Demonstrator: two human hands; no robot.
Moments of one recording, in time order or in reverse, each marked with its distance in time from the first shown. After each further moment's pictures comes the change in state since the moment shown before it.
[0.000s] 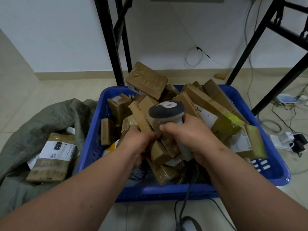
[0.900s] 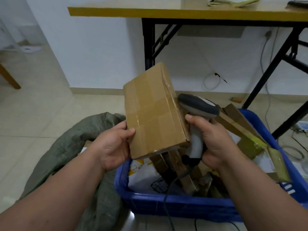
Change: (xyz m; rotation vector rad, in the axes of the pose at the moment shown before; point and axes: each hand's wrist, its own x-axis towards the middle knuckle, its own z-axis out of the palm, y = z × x) left_hand -0.075 0.056 -0.134 -0.272 -0.245 0.190; right_hand -0.035 -0.058 0.047 0.761 -0.021 -0.120
